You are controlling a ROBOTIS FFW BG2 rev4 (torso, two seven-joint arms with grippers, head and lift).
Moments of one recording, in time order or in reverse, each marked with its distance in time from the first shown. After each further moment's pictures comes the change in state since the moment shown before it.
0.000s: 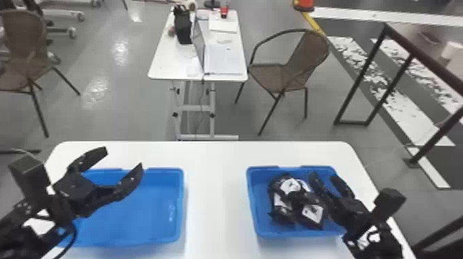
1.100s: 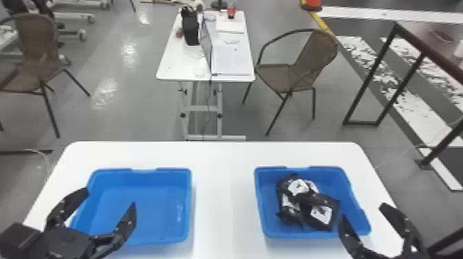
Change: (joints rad) left arm 0.370 0.000 -0.056 -0.239 -0.044 -0.139 0.319; right arm 0.604 0.101 -0.061 -0.713 0.270 -0.174 -0.007
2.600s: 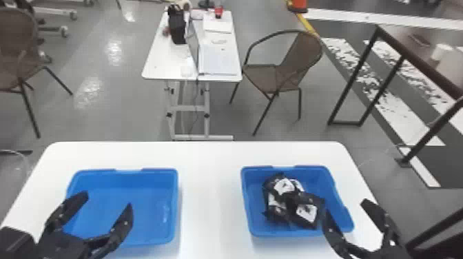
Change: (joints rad) left arm 0.004 0.000 -0.052 -0.001 0.055 0.046 0.006; right arm -0.015 0.000 0.007 0.015 -0.030 -0.008 0.000
